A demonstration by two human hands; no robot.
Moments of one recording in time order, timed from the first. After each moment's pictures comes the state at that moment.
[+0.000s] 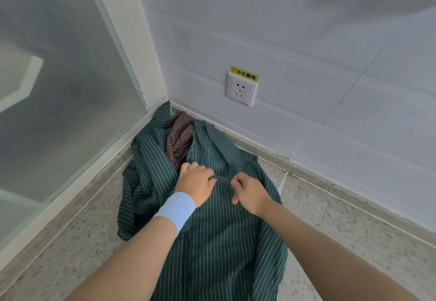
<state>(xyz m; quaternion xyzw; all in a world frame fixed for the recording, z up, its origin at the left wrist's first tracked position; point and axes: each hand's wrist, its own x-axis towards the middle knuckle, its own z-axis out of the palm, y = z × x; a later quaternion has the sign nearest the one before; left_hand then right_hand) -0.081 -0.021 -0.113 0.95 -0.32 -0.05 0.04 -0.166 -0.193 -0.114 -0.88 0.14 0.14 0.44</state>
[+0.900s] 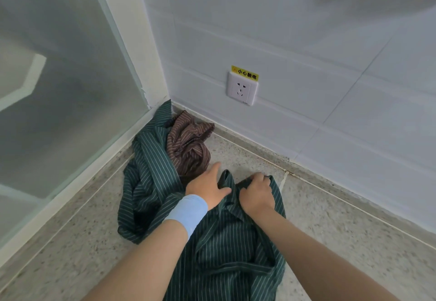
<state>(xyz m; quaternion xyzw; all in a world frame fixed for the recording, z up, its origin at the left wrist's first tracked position) -0.101 -0.043 -0.106 0.94 -0.18 -0.25 0.17 -0.171 -0.186 -0.128 -0.88 0.34 0.13 0.29</state>
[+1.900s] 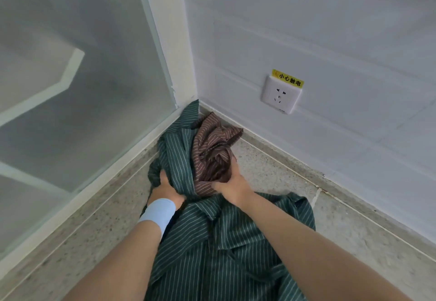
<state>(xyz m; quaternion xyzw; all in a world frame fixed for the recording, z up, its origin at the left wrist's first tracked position) -0.050 0.089 -0.137 0.92 0.19 -0.28 0.20 -0.082 -0.114 -0.139 -0.80 0.18 0.20 0.54</state>
